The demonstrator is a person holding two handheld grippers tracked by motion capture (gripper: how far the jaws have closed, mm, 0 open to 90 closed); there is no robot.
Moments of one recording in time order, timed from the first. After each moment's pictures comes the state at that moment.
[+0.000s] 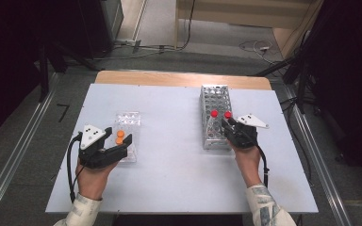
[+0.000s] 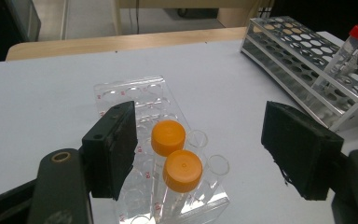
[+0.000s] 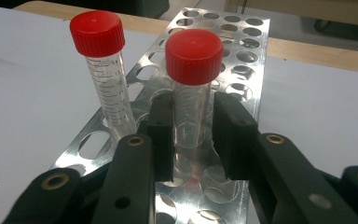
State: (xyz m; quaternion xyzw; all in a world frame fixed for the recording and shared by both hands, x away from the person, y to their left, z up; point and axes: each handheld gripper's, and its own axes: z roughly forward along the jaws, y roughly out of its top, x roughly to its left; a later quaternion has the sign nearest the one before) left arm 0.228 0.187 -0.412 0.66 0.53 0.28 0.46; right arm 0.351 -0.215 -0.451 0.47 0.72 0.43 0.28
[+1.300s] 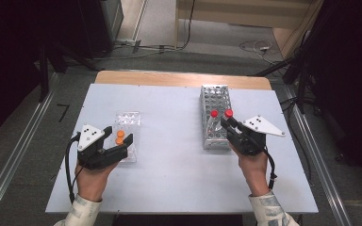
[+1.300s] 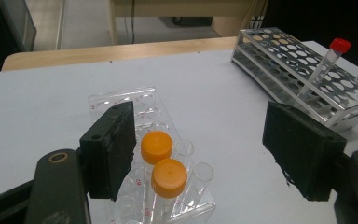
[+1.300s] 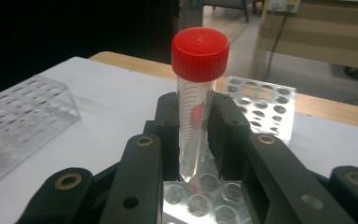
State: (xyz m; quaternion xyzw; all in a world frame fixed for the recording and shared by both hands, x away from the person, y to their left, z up) left arm 0.222 0.183 -0.403 0.65 0.52 0.28 0.47; right arm 0.295 -0.205 -0.391 0.40 0.72 0.50 0.28
